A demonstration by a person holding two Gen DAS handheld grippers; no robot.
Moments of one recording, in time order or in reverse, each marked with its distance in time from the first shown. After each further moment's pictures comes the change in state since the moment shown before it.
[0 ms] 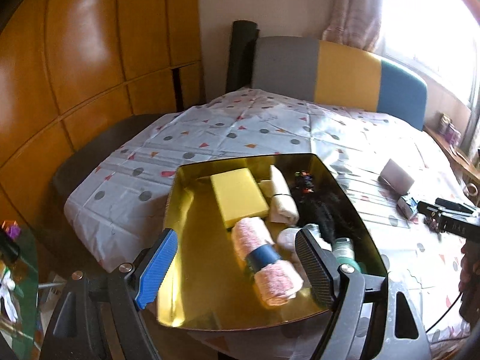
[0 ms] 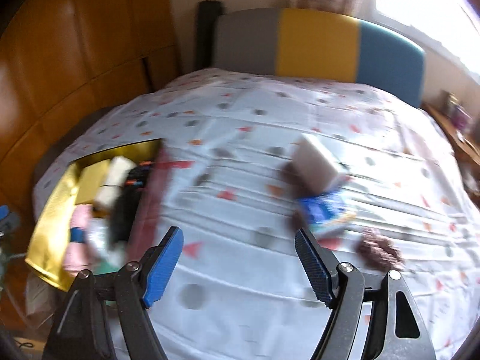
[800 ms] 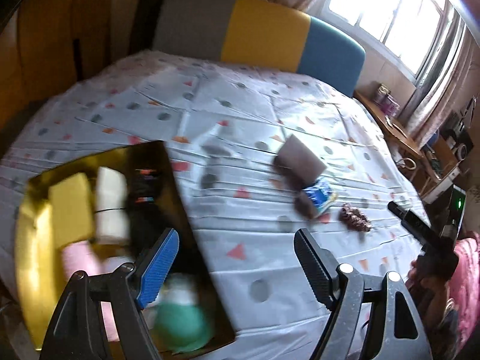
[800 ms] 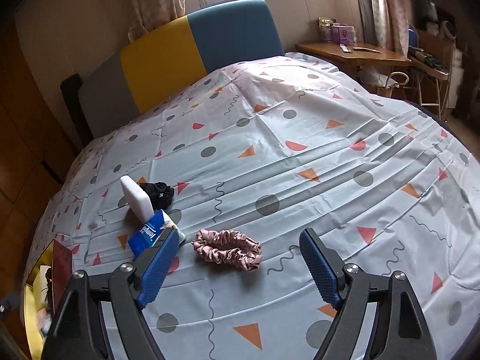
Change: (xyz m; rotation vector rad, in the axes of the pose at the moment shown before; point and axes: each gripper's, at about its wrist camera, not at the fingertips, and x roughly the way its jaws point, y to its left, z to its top) left arm 0.067 -0.159 0.055 0.059 0.245 -0.395; right arm -0.021 -0.190 -0.037 0.556 -0.086 -0.231
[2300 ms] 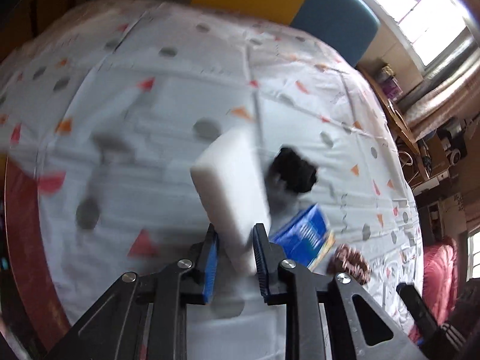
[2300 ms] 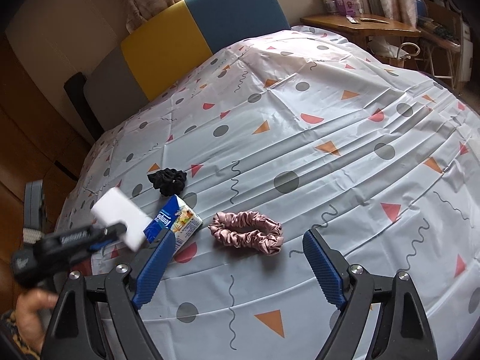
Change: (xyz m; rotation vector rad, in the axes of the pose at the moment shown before) left arm 0.168 -0.048 0.066 -0.084 0.244 -0.111; right arm 0.012 -0.004 -0.002 0.070 0.111 0.087
